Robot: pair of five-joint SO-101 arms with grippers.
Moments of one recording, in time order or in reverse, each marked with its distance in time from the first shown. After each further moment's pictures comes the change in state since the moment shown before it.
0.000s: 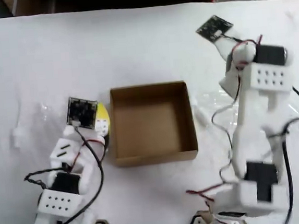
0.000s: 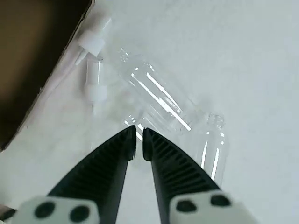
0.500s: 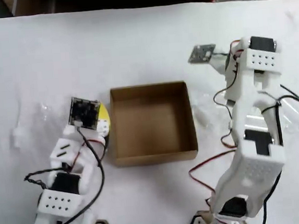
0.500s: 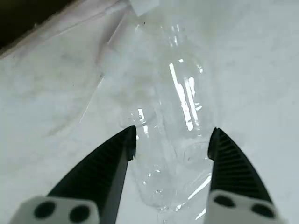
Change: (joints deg) left arm 0.0 0.0 0.0 -0.4 -2.7; right arm 1.8 21.1 -7.8 4.6 26.5
